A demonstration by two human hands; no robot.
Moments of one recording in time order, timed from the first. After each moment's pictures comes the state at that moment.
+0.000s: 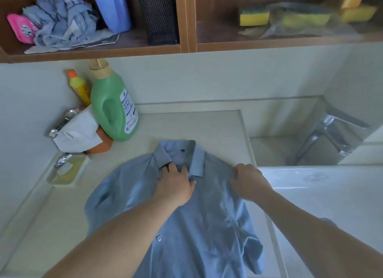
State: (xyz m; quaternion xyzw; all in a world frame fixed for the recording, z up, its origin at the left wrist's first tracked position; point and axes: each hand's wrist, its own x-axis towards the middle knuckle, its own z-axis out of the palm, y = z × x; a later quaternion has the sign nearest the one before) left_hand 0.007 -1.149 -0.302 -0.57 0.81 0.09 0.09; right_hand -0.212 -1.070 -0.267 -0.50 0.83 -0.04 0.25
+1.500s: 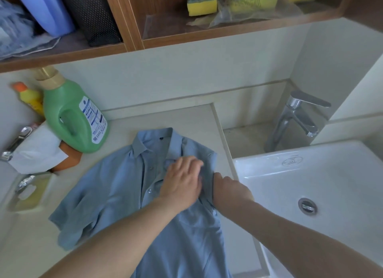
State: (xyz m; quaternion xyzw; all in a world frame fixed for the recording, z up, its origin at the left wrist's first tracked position) left_hand -0.064 -1.122 -0.291 -0.32 0.93 -0.01 -0.15; right_hand -0.201 -1.024 -0.269 -0.57 0.80 0.02 0.19
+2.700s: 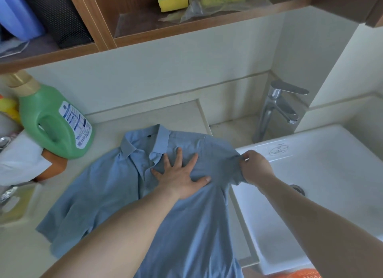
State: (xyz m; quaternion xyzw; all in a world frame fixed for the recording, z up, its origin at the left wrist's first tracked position) left_hand -0.099 -1.125 -0.291 -0.47 0.85 0.17 0.17; right_hand -0.310 -1.013 -0.296 -0.29 0.88 -0.27 0.27
